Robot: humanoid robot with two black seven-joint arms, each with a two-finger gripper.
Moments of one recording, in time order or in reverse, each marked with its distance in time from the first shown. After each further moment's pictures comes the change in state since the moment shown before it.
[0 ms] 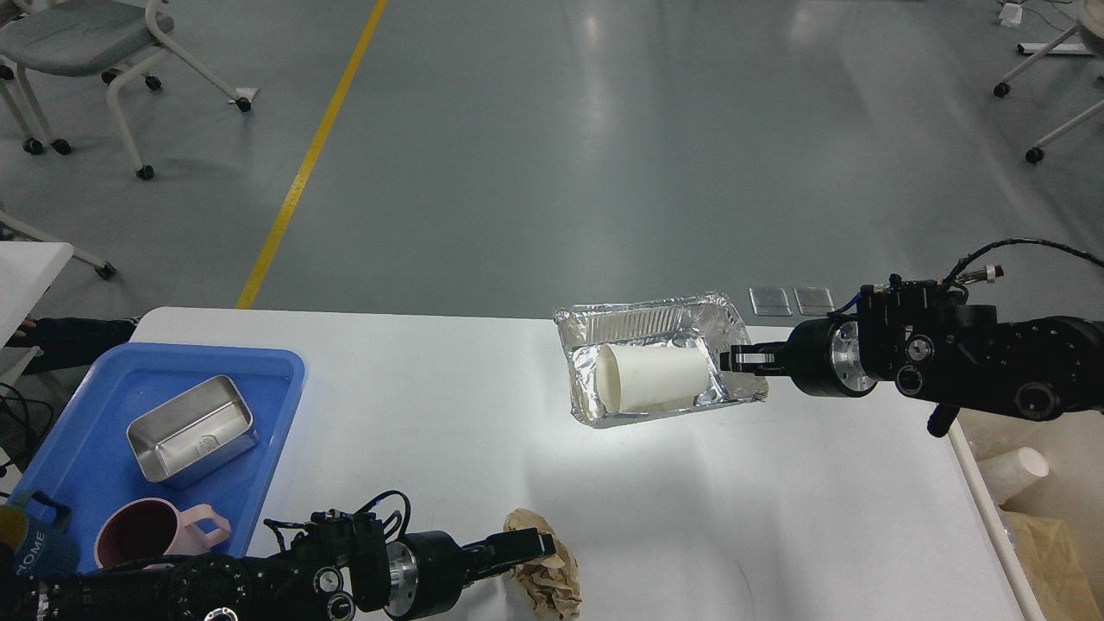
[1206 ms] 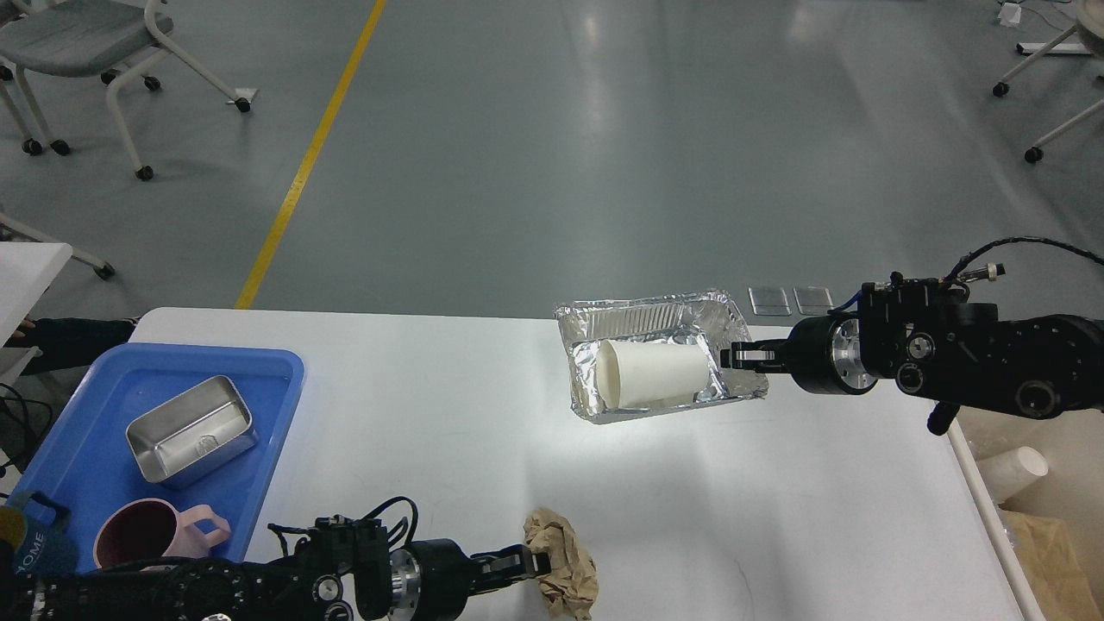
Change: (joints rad) left arm -0.023 0.080 0.025 -0.081 0.003 -0.003 -0.051; right arm 0.000 0.000 0.005 -0.004 0.002 0.000 0.000
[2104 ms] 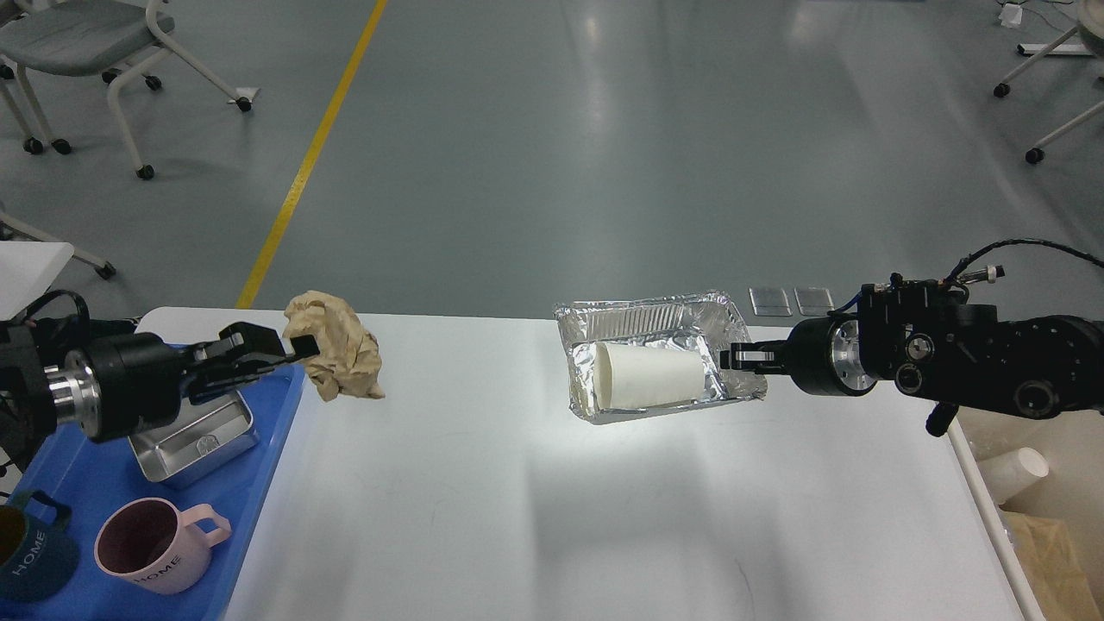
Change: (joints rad) left arm -0.092 0.770 -0.468 -0.330 -0.087 -0.307 -0.041; right arm -0.001 0.000 -0.002 0.001 0.014 -0.001 -0.001
